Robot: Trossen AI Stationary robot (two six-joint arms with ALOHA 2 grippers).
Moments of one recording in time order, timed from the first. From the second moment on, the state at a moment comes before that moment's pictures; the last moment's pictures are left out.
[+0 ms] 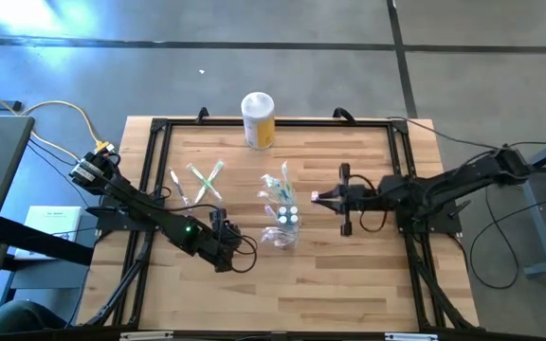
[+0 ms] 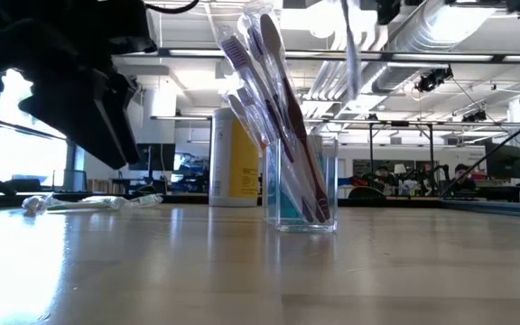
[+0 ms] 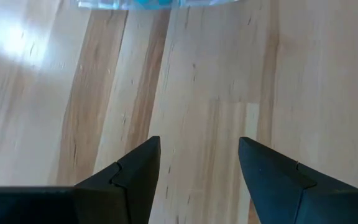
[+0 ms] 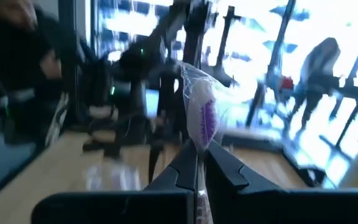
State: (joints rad) left arm -0.52 1.52 0.89 -0.46 -0.48 -0.53; right arm 0.22 1.03 0.58 0.48 0.22 -0.14
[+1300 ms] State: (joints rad) left arm -0.52 1.52 0.89 -0.44 -0.48 -0.52; right arm 0.08 1.66 0.52 1.22 0.40 -0.01
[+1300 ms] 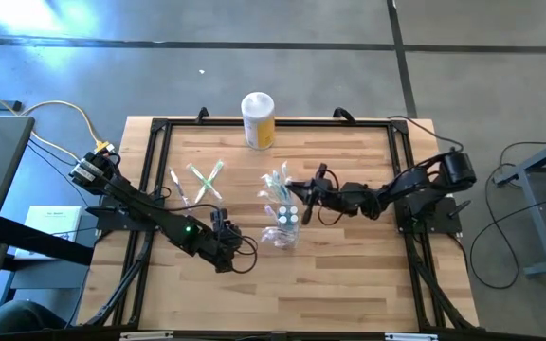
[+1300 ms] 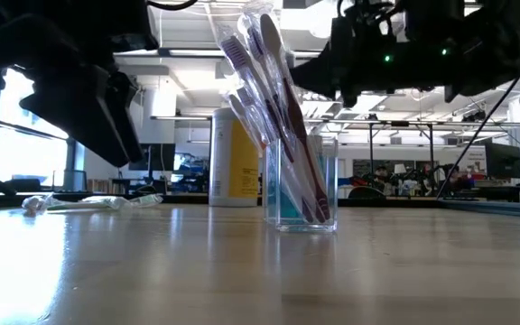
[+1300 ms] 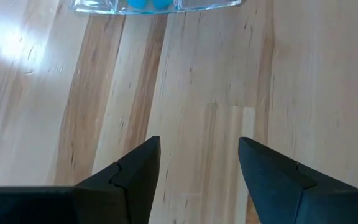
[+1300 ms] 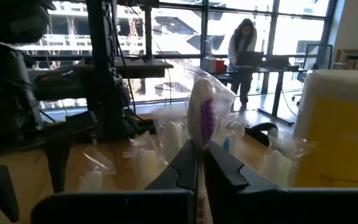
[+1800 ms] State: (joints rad) left arm -0.52 1.52 0.89 -0.44 -0.48 -0.52; right arm 0.10 1.68 0.52 1.18 0.47 0.02
